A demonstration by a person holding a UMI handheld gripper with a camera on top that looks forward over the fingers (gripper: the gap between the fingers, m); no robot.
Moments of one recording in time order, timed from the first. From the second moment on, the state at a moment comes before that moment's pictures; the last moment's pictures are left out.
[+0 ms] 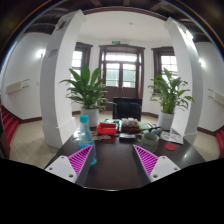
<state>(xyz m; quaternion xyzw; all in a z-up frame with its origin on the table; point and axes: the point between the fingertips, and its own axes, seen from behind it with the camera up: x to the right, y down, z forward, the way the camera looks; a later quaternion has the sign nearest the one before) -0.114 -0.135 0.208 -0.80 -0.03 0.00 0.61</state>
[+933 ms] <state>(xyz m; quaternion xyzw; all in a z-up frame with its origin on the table) -0.214 0.027 0.156 -0.75 -0.06 0.04 0.66</state>
